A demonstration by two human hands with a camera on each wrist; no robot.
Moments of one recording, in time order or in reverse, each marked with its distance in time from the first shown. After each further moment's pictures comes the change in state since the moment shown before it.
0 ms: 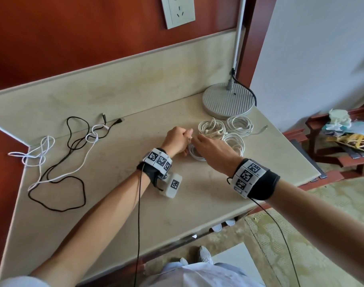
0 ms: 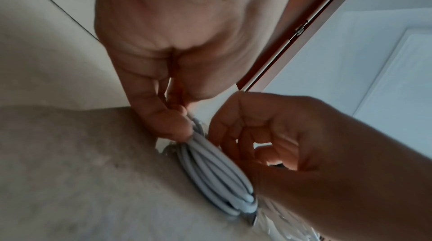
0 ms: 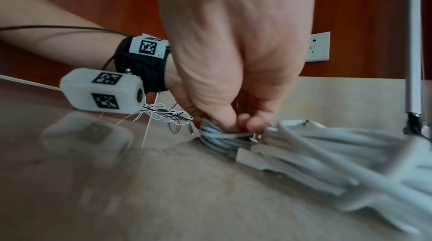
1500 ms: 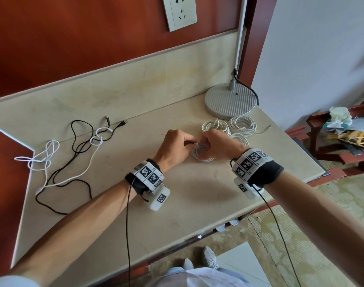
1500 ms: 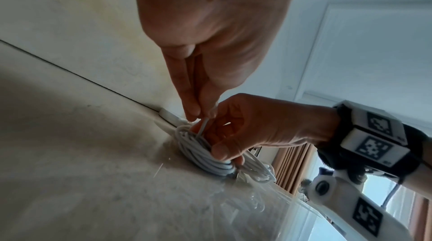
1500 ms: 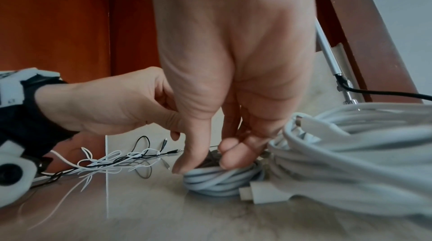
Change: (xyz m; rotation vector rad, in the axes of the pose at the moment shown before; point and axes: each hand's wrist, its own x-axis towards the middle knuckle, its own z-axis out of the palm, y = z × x) left_hand -0.039 -0.011 -0.026 0.060 0.060 0.492; right_hand 0.029 0.016 -0.004 0.311 -0.067 0.225
